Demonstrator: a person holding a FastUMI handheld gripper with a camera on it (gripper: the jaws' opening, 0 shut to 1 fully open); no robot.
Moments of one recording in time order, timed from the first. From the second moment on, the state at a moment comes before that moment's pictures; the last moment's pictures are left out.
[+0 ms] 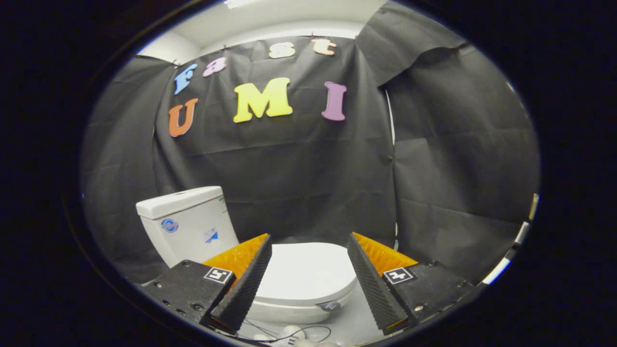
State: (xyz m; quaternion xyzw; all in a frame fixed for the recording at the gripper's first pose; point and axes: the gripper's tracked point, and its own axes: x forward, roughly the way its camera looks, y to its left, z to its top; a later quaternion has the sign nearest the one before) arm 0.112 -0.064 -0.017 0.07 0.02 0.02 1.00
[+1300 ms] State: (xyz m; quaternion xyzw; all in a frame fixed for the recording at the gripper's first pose) arm 0.152 -0.138 -0.213 0.26 0.20 0.03 0.94
